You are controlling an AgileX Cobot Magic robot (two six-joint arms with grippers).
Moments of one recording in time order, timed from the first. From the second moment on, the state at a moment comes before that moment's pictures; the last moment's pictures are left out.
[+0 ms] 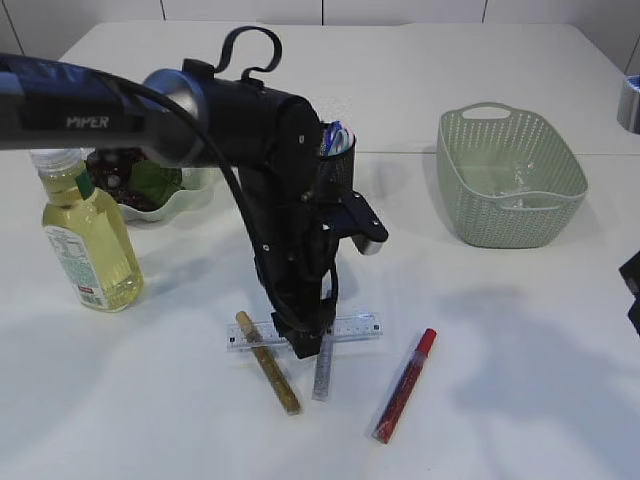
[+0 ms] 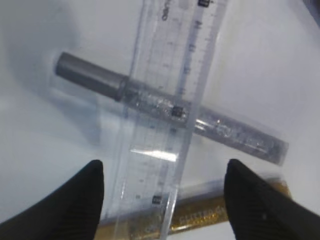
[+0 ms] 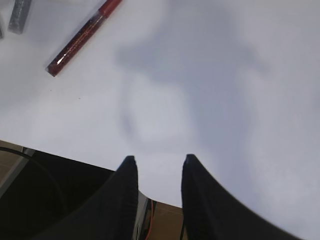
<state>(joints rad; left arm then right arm) -0.67 2.26 -1.71 -0.08 1.07 0.57 0.41 1.14 -0.99 -0.02 1.23 0.17</state>
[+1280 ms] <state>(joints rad) -0.69 2.30 -1.71 -0.02 1.00 0.57 0.41 1.14 -0.99 -0.04 1.24 0.17</state>
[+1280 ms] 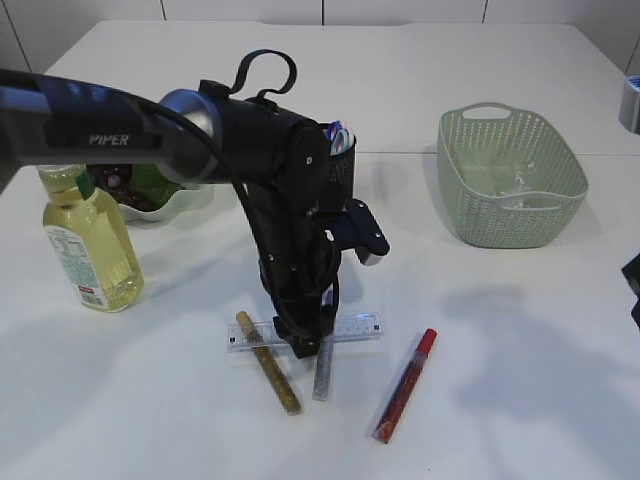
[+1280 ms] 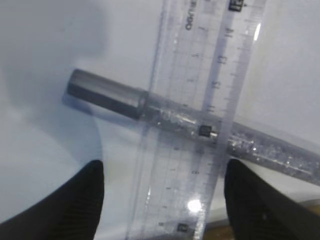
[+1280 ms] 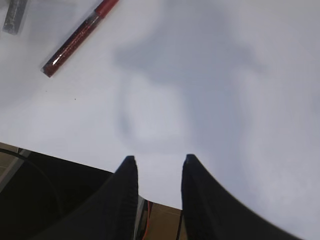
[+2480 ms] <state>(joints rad) -0.69 2.32 -1.89 -0.02 1.20 0.39 0.41 1.14 -0.99 -0.05 1.24 0.17</state>
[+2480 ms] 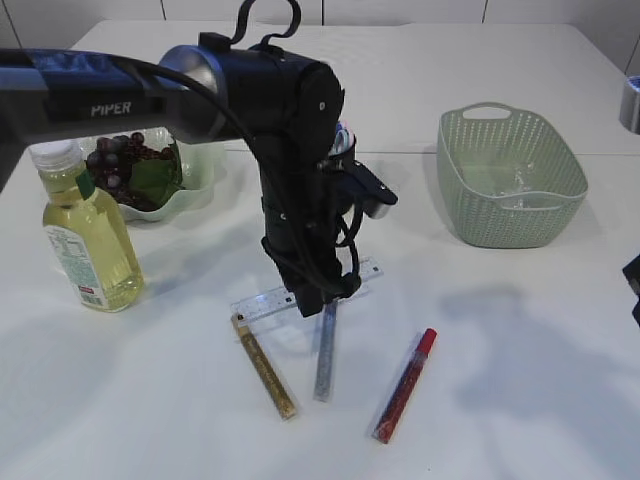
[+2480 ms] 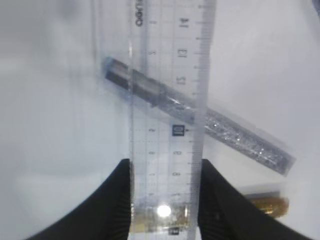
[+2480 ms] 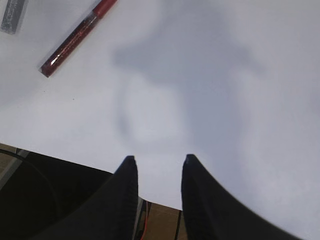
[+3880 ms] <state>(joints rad) -0.60 1.83 -1.18 -0.19 -0.05 0.16 0.41 1.14 -0.99 -0.06 1.13 0.17</state>
